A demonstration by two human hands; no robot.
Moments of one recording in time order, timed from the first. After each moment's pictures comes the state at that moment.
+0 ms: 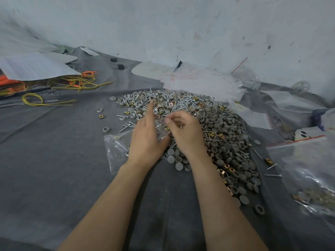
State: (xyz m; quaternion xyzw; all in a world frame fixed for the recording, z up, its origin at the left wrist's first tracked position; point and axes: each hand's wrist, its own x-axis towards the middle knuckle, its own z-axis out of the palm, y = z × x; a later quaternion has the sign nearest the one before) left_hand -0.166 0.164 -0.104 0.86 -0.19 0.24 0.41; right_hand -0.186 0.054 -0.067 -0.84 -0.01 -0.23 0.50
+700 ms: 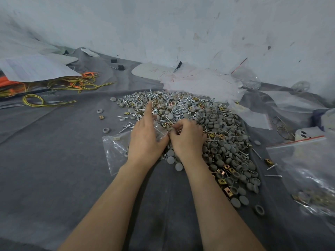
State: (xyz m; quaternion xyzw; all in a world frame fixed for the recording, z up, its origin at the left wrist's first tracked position) left_hand -0.167 0.164 -0.104 0.87 -0.17 0.25 0.40; right_hand -0.183 0.056 -0.083 -0.92 0.14 -0.23 0.28
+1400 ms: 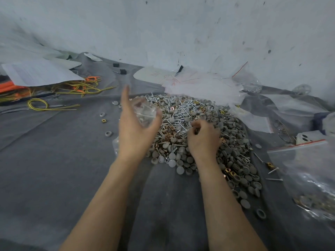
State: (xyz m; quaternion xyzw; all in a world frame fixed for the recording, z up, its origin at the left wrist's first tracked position) left_hand -0.176 0.180 -0.060 0.76 -0.12 0.30 0.56; right_hand -0.186 0.030 -0.073 -0.90 0.20 -0.25 0.31
